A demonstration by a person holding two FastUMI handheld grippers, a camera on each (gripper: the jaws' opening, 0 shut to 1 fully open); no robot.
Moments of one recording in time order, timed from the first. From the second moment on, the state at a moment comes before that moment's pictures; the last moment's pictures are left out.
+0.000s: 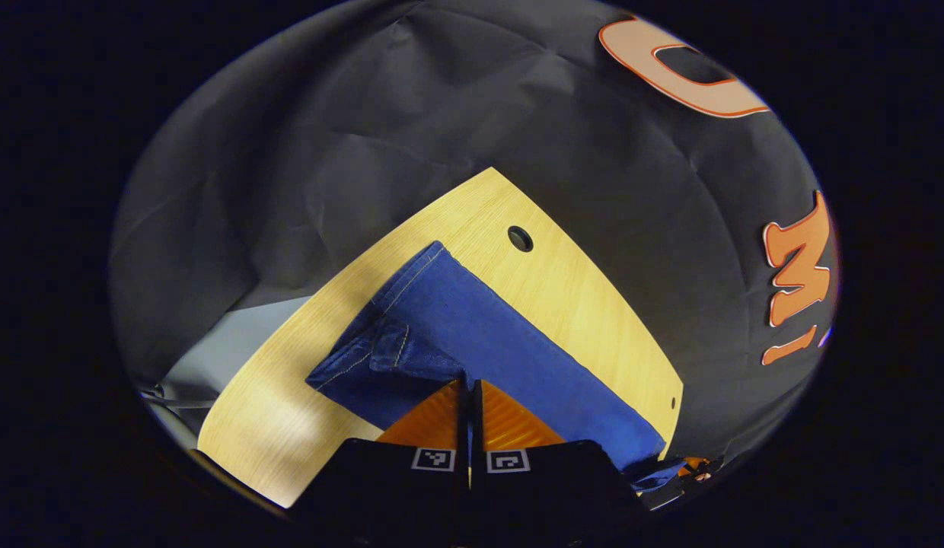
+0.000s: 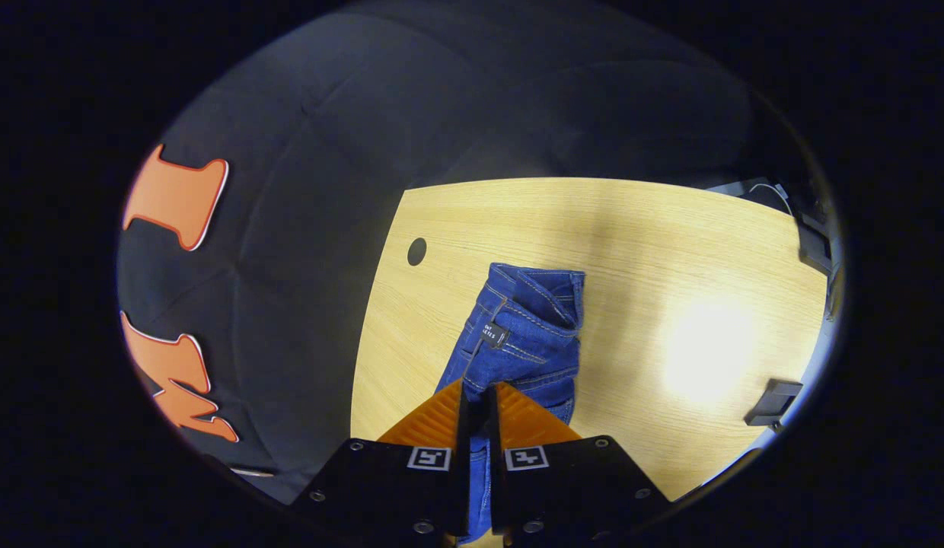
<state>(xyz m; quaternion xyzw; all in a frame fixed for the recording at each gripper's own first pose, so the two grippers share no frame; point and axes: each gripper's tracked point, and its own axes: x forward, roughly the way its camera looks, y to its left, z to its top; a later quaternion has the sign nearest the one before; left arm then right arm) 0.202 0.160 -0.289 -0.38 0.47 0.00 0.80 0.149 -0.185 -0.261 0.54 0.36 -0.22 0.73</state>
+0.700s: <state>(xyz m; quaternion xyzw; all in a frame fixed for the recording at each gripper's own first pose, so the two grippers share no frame) 0.275 0.168 -0.289 -0.30 0.51 0.05 0.81 0.253 -0.177 -0.298 0.58 0.41 -0.20 0.68</state>
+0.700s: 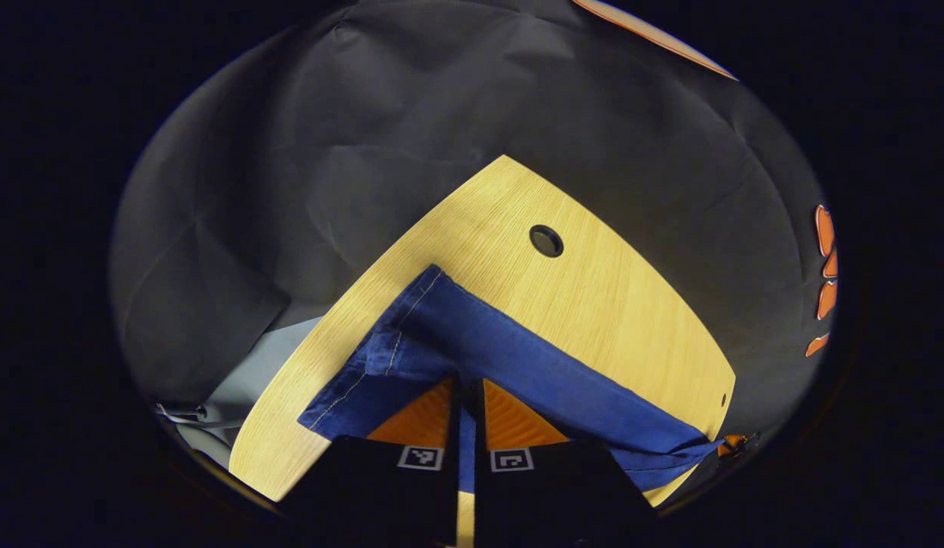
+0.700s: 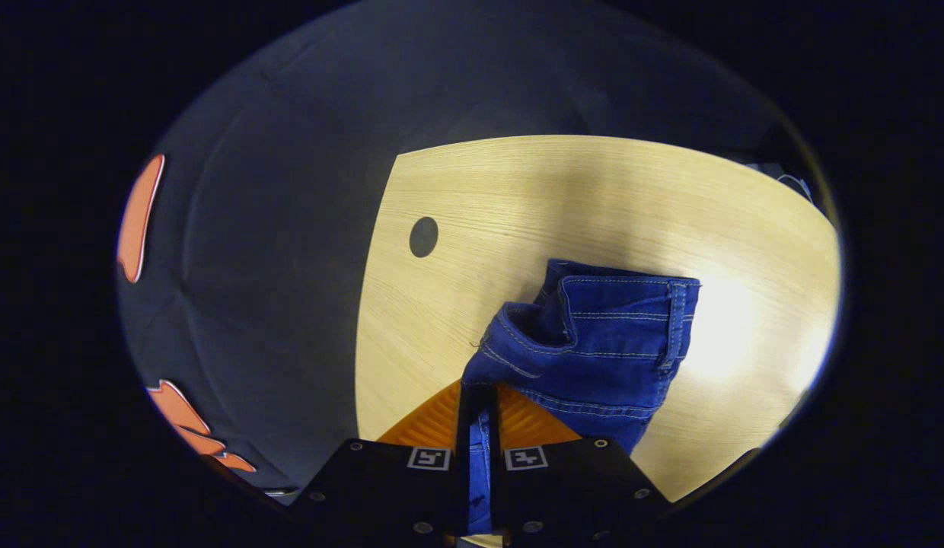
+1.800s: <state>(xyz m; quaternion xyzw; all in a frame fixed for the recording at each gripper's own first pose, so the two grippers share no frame) 0.246 0.099 -0.199 -0.20 0.48 -0.11 0.85 0.161 -0.207 -0.338 0.40 0.50 -0.21 0.74</state>
